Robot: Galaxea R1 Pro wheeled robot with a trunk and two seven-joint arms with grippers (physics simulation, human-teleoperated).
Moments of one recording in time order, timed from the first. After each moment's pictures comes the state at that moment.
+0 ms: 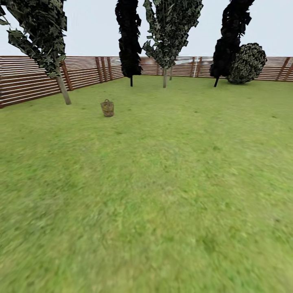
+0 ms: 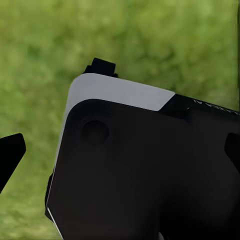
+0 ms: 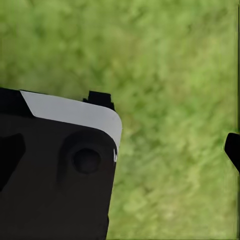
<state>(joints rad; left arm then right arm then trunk) -0.33 0.01 0.26 0.02 0.04 0.05 0.00 -0.29 0.01 0.12 0.02 0.08 -0.13 -0.15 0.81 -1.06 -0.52</state>
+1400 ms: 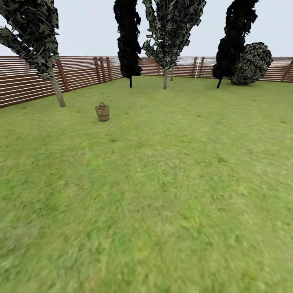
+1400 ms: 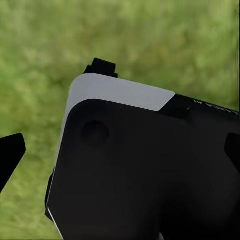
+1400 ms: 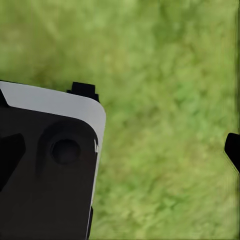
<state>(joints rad) -0.33 0.01 0.26 0.02 0.04 0.05 0.00 -0.28 -0.02 0.12 0.03 0.08 -0.12 -0.15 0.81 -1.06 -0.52</state>
